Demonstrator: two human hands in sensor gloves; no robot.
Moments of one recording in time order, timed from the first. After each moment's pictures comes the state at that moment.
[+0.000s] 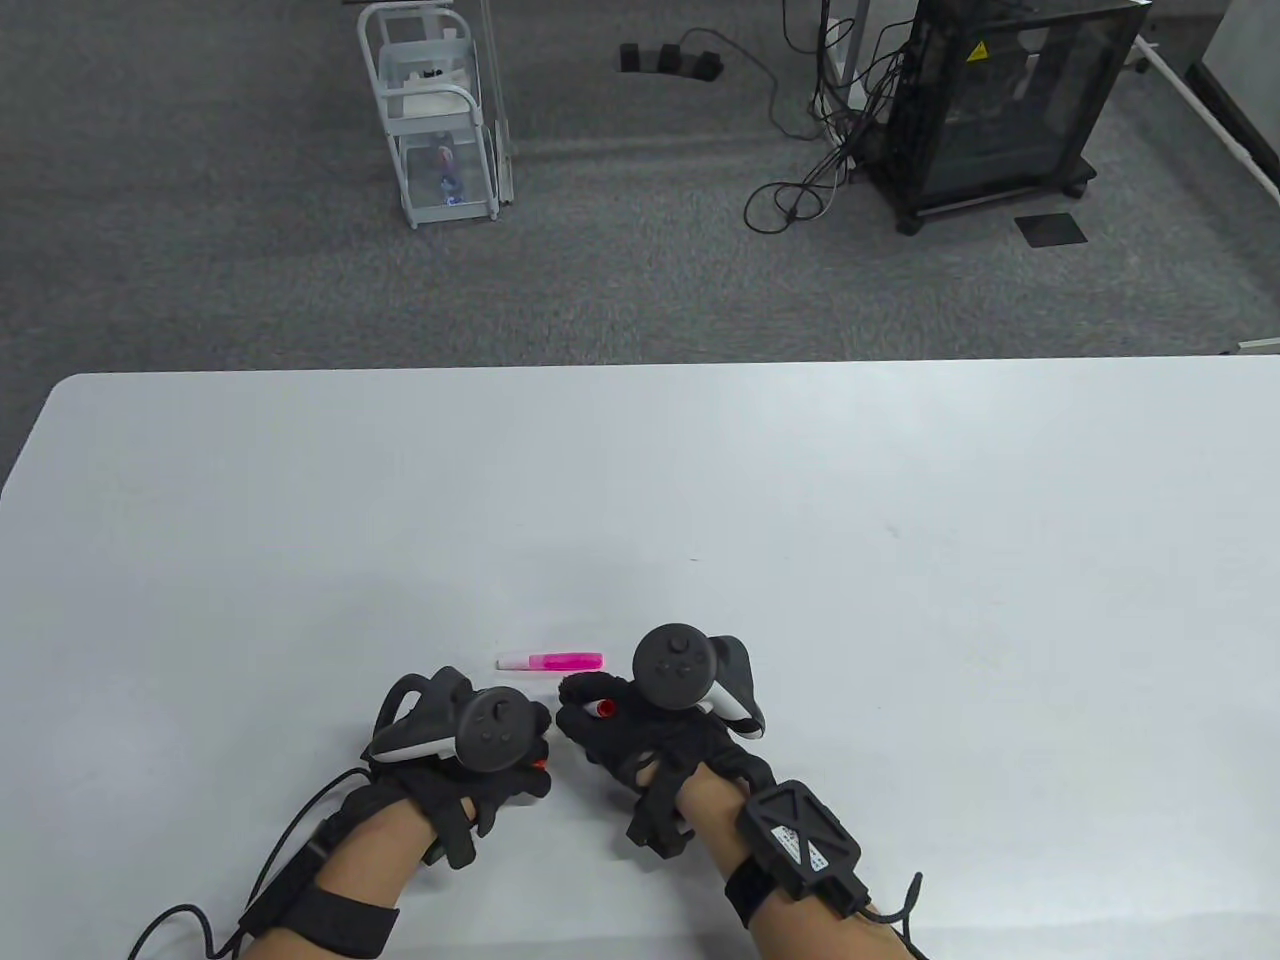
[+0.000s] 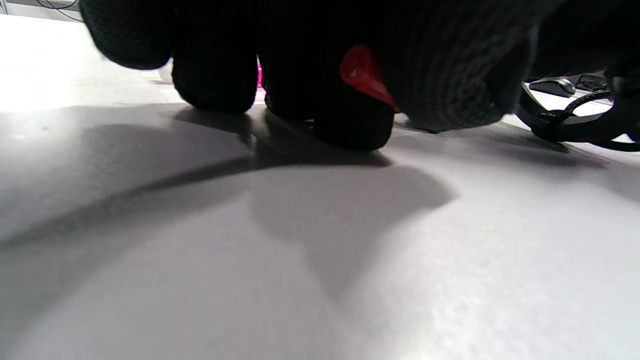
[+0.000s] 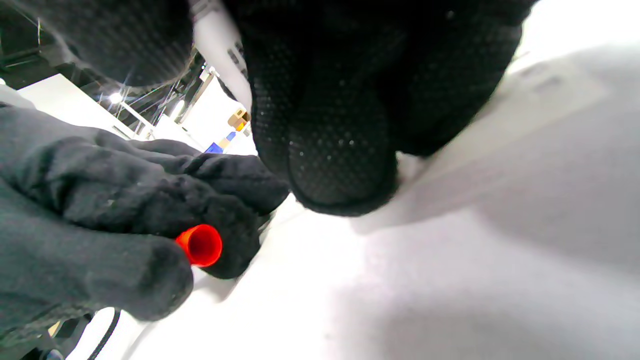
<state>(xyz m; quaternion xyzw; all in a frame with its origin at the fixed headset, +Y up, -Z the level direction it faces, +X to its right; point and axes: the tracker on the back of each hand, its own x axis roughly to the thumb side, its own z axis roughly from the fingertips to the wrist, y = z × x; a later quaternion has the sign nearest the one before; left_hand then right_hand) -0.180 -0.751 -0.297 -0.14 -0.32 0.04 0.94 0.007 -0.763 -0.327 0.23 0.16 0.88 0.39</state>
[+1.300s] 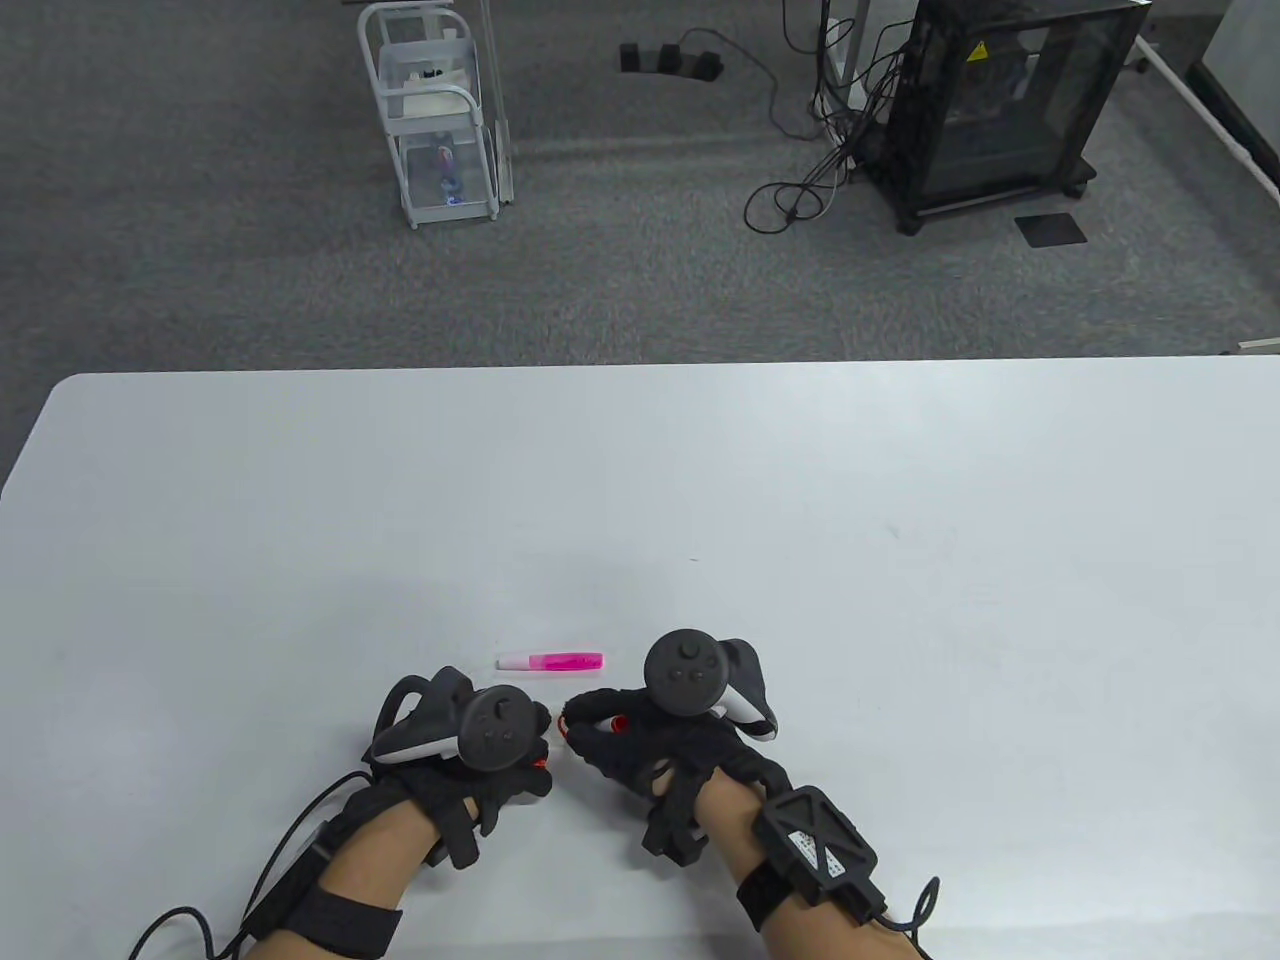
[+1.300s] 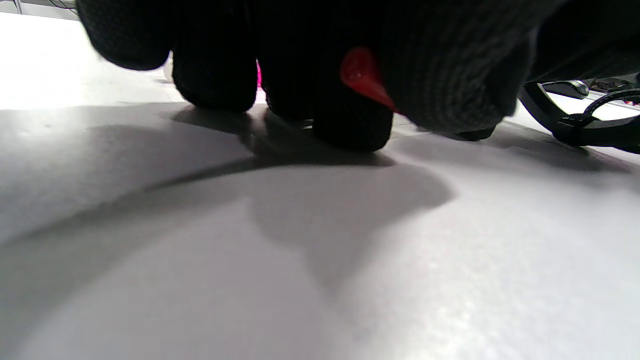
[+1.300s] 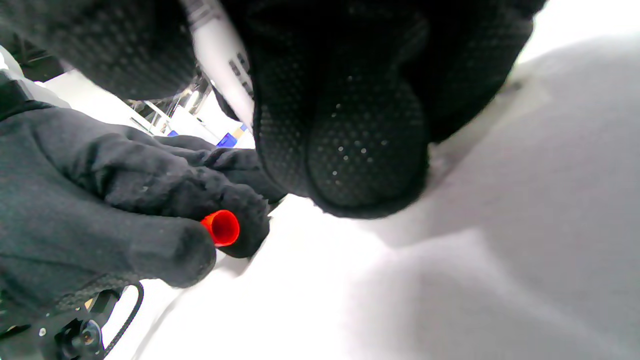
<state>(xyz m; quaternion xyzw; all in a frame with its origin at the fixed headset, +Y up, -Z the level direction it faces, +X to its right) -0.179 -0.752 -0.297 -0.15 -0.31 0.04 0.94 0.015 -0.764 -0.323 0.25 0.16 0.87 0.39</state>
